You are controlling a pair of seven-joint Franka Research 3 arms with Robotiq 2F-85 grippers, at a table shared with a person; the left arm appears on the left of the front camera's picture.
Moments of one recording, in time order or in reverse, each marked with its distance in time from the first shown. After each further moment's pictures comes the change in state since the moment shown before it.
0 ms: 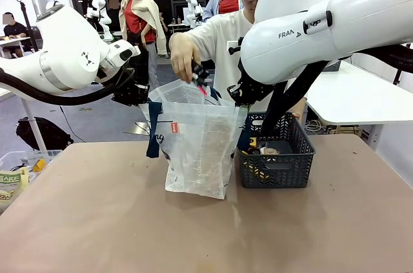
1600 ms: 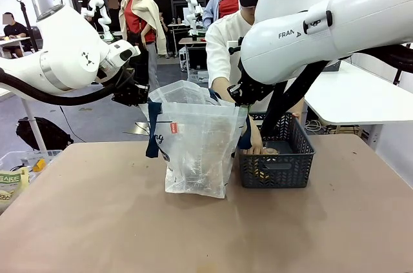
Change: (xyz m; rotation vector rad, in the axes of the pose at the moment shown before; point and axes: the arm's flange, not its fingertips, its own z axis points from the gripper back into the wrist) left arm 0.000 0.000 0.000 0.000 0.001 0.000; right arm 0.000 0.000 0.000 0.000 0.000 0.000
